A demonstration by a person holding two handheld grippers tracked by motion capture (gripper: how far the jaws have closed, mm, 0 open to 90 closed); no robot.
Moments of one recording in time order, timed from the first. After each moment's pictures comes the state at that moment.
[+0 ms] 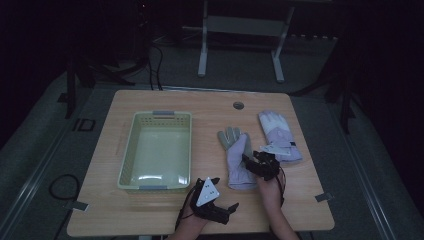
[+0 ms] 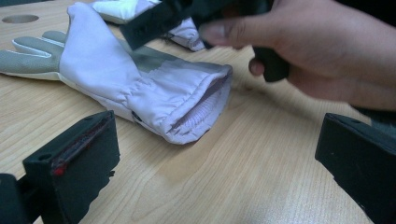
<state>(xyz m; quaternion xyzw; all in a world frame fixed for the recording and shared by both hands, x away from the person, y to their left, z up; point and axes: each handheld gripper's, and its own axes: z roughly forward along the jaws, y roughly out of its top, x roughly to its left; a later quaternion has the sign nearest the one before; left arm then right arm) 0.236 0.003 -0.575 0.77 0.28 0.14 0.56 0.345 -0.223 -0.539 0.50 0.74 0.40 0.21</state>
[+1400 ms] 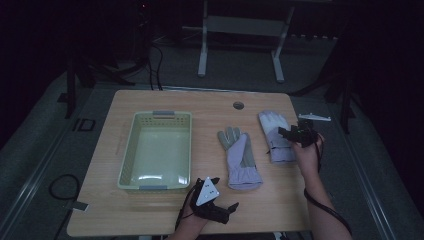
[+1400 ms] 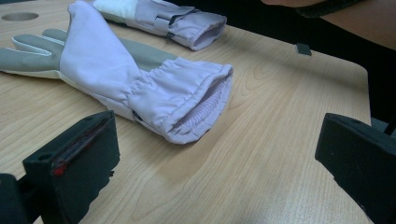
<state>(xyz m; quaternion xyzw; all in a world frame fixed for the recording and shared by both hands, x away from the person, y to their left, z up) 0.237 0.003 -0.575 0.77 0.28 0.13 0.56 0.443 -0.344 -0.494 0.55 0.72 0.37 0.22</state>
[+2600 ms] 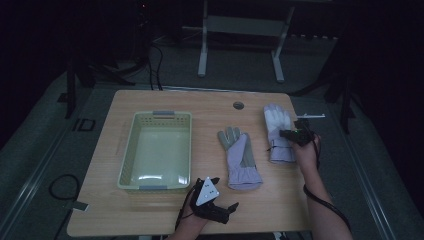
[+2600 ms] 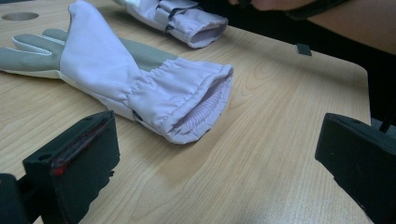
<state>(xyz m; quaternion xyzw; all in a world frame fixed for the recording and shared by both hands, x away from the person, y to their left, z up) 0.237 0.003 -0.575 0.77 0.28 0.13 0.56 0.463 -0.349 -0.510 0.56 0.74 0.33 0.16</state>
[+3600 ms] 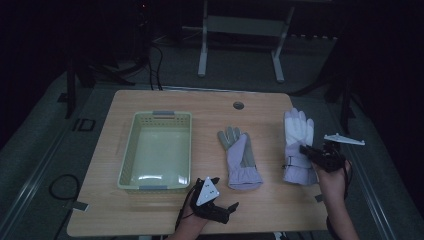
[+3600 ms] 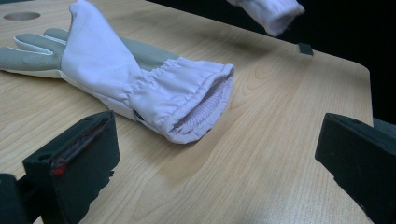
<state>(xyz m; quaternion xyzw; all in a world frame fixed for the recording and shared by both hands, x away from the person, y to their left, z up) 0.237 0.003 -0.575 0.77 0.28 0.13 0.56 0.336 -0.376 -0.462 0.55 0.71 0.39 0.20</state>
